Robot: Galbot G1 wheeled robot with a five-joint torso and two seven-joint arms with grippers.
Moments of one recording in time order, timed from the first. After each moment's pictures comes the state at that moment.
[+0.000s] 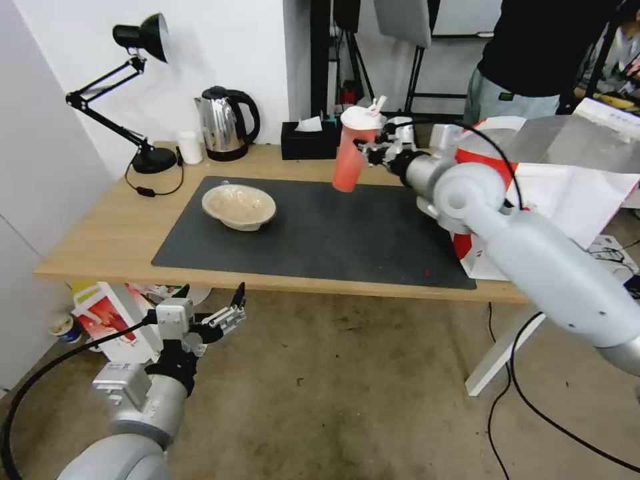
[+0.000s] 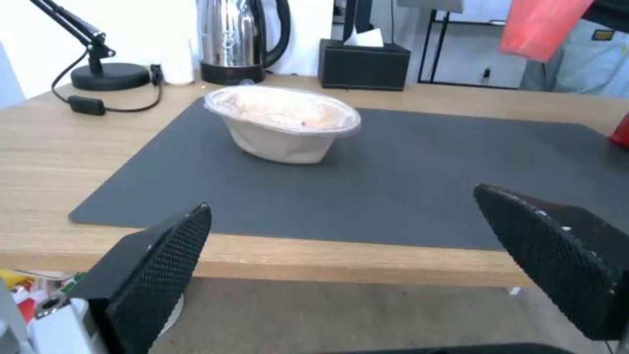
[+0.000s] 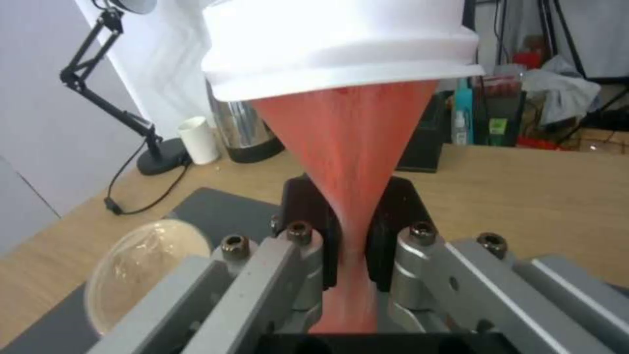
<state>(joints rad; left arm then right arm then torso) 1.76 -1.42 -0.58 -2.49 -0.31 0.36 -0.05 -0.23 0.85 -0.21 1.77 1.34 -0.42 0.35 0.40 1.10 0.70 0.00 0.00</state>
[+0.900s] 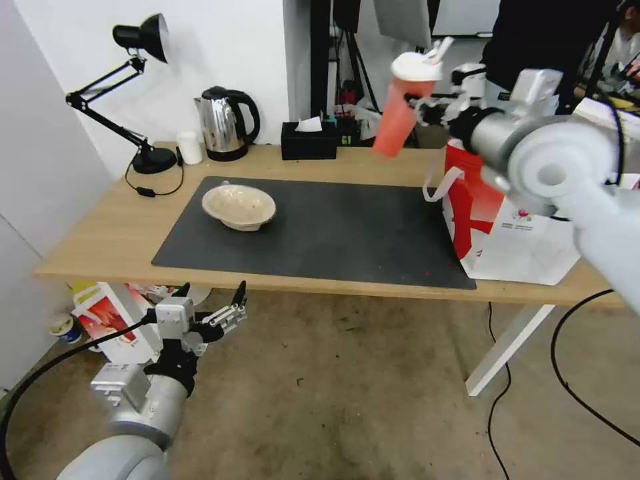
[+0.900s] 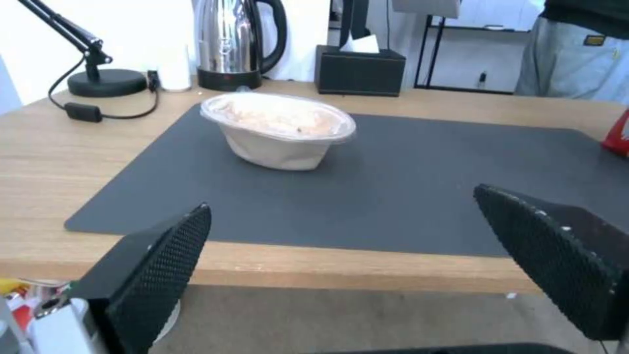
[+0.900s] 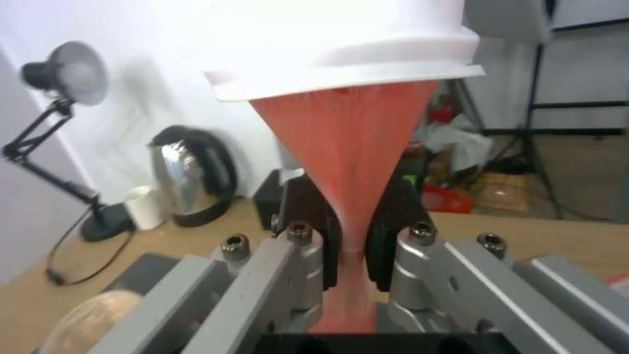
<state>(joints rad) 1.76 -1.42 -0.57 -2.50 -0.31 0.36 -0.05 -0.20 0.66 -0.04 1.93 1.47 -0.48 0.51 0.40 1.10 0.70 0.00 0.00</state>
